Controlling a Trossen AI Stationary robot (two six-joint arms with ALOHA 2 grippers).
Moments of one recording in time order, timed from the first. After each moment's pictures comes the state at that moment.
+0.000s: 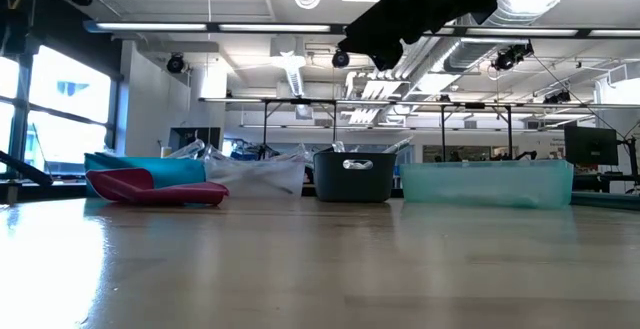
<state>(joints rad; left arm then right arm) -0.66 1.08 0.82 -0.79 -0.12 -1.37 -0.18 1.45 0.94 0.04 -0.42 0.00</state>
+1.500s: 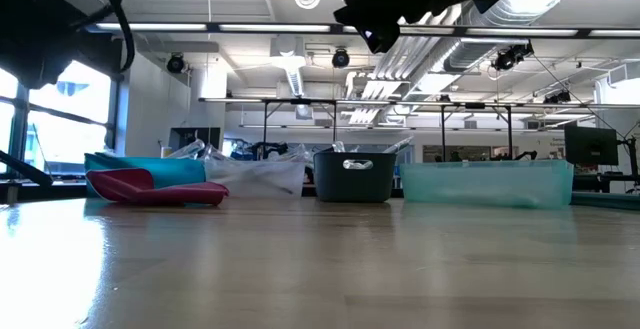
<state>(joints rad) -0.67 1.47 0.82 -0.47 0.24 -1.48 -0.08 1.45 0.94 0.10 -0.42 0.00</state>
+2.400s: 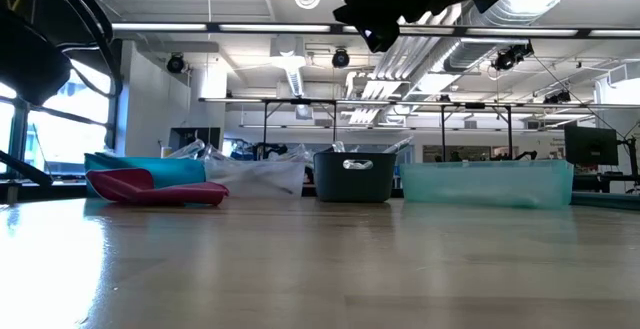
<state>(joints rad) -0.67 1.49 0.82 -0.69 0.19 -1.39 -0.08 1.45 0.94 0.11 -0.42 0.00</state>
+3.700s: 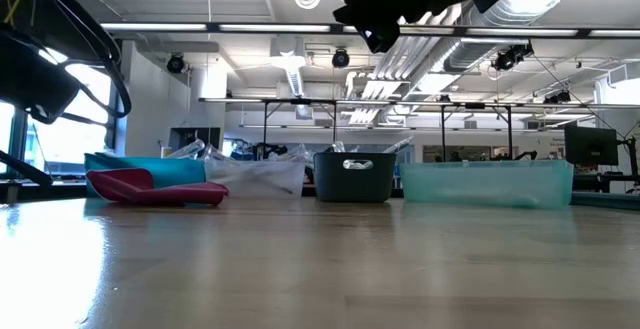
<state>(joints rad) -0.67 1.58 0.83 -0.64 0.13 -1.39 -0.08 1.45 0.95 0.11 -0.42 0.01</state>
